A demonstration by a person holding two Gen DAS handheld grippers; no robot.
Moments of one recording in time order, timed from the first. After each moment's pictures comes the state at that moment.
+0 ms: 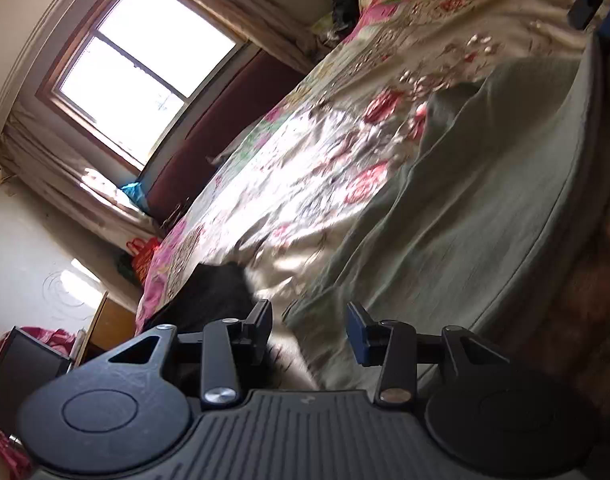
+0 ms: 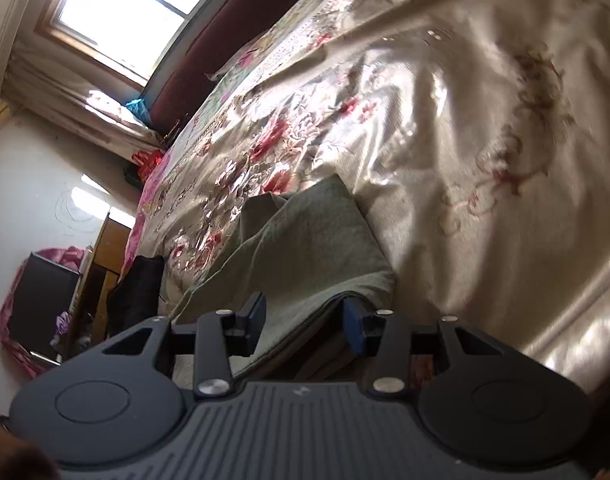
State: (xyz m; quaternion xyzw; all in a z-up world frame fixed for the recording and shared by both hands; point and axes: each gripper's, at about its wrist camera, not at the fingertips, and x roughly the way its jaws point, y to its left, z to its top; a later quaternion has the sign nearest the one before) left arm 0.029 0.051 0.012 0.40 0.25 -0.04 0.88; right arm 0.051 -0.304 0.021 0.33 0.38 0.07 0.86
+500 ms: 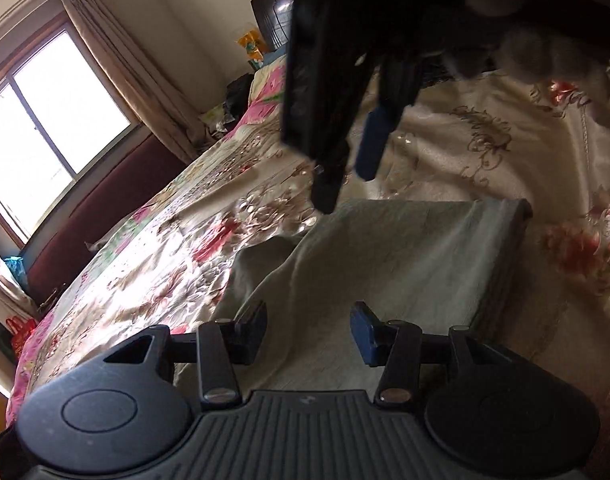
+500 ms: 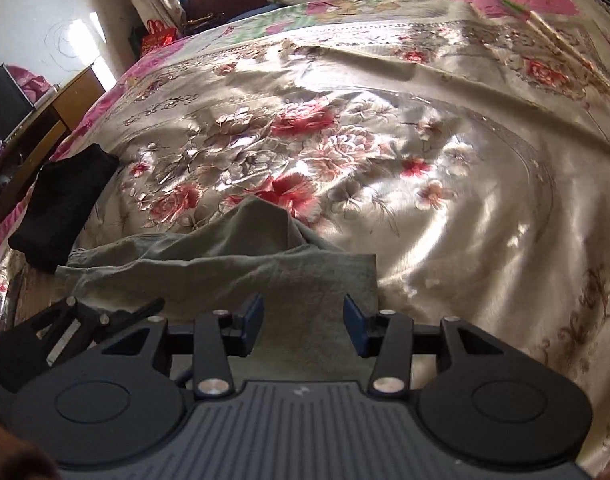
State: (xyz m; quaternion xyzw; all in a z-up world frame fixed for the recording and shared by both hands) left arm 0.047 -0.074 -0.017 0.33 0.20 -0.25 0.89; right arm 0.162 -0.242 0.042 0.06 0.47 0.10 0.88
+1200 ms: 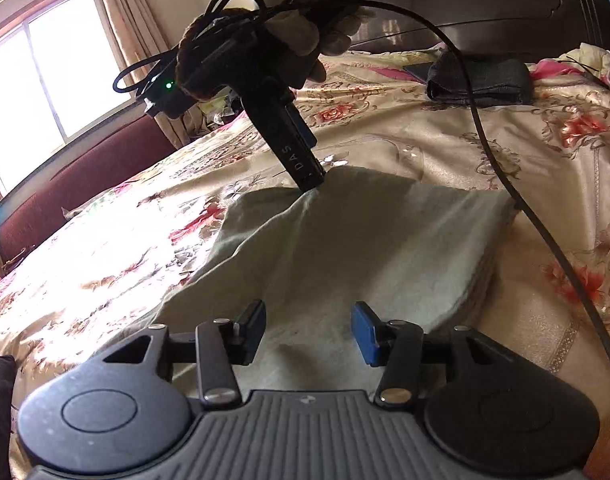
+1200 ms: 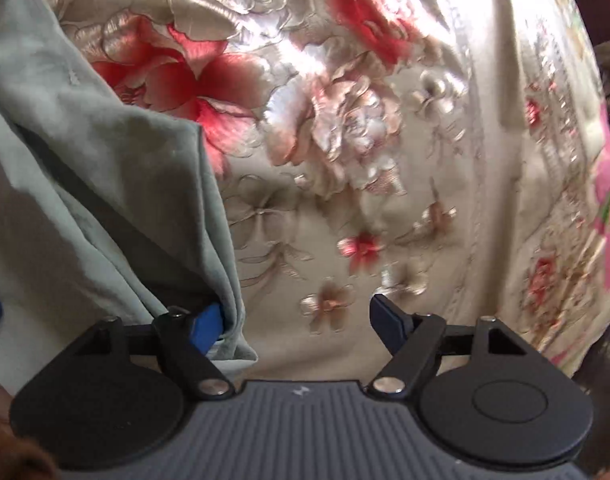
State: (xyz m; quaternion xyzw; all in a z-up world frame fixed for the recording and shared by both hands) left arm 0.069 -0.053 -0.033 0.24 0.22 -0.27 0.91; right arm 0.298 -0.185 -0.021 -0.45 0.64 0.11 0.61
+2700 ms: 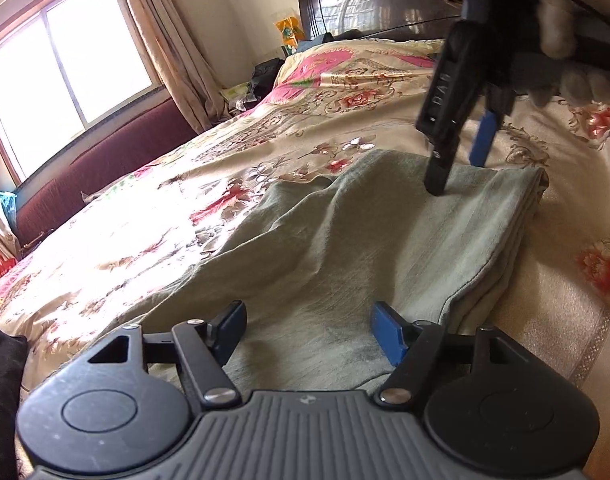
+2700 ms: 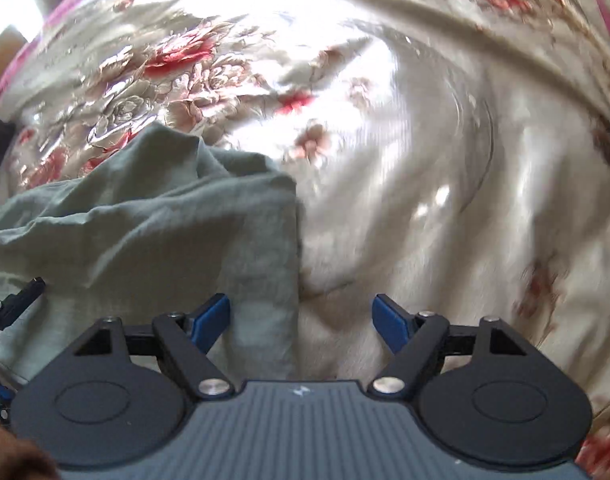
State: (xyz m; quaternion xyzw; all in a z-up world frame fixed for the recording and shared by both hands) left arm 0.071 -0.052 -0.041 0.25 0.23 -0.23 0.91; right arm 0.155 -0.328 -0.013 0.11 0.55 0.03 0.83
